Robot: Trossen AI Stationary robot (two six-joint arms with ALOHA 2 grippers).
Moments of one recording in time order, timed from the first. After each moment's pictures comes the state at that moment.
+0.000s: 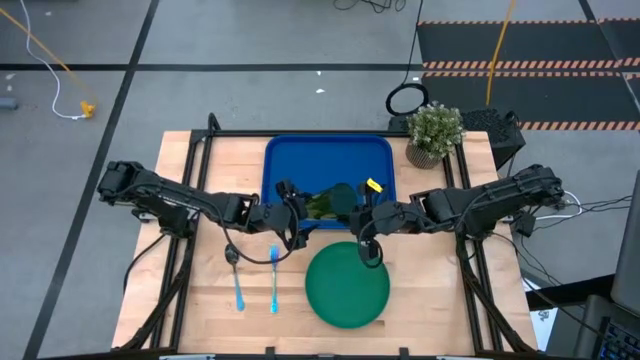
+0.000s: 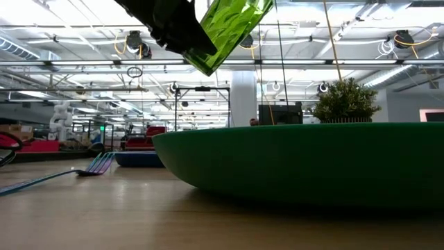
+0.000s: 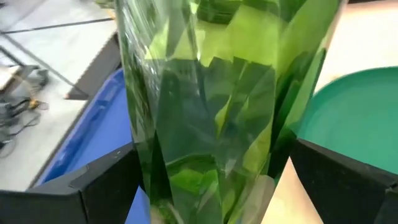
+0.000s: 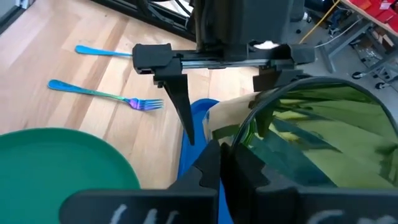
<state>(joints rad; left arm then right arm) -0.19 1.47 1.01 -0.15 -0.47 -0.03 0.24 1.41 1.30 -0.49 0.38 -0.21</state>
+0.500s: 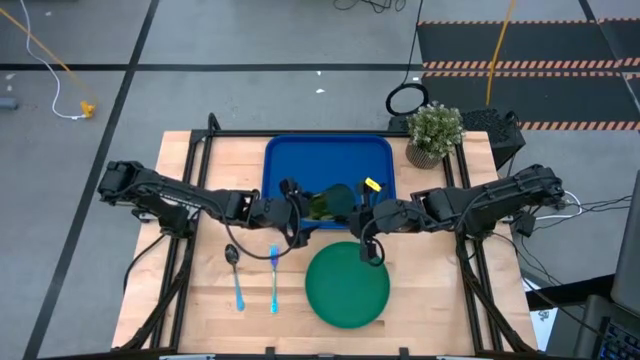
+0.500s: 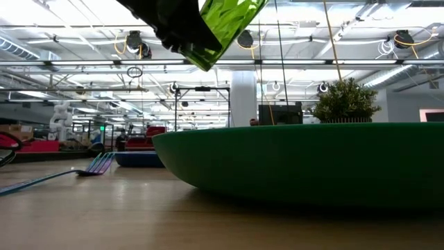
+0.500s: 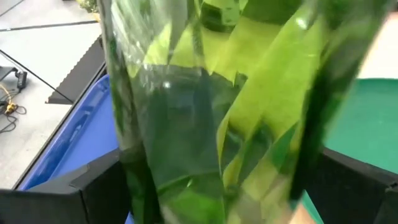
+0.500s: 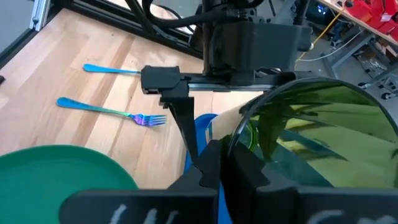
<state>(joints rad) -0.15 1.47 1.01 -0.10 -0.40 -0.02 0.24 1.41 1.30 -0.44 0.34 -0.21</state>
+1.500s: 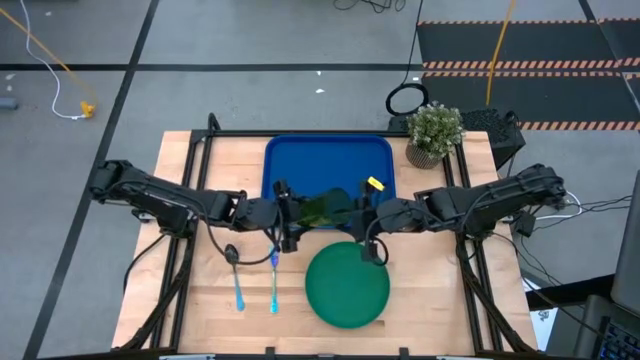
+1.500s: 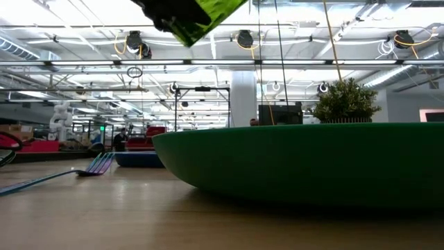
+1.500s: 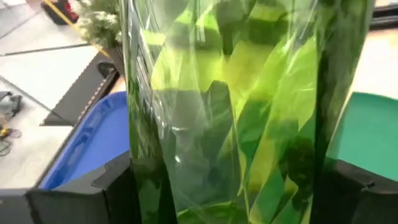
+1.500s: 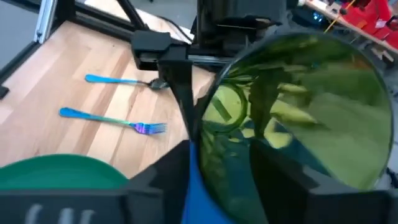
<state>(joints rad) -0.21 1.37 1.01 -0.13 -0.42 0.02 0.25 1.39 1.30 -0.42 0.35 -0.20</state>
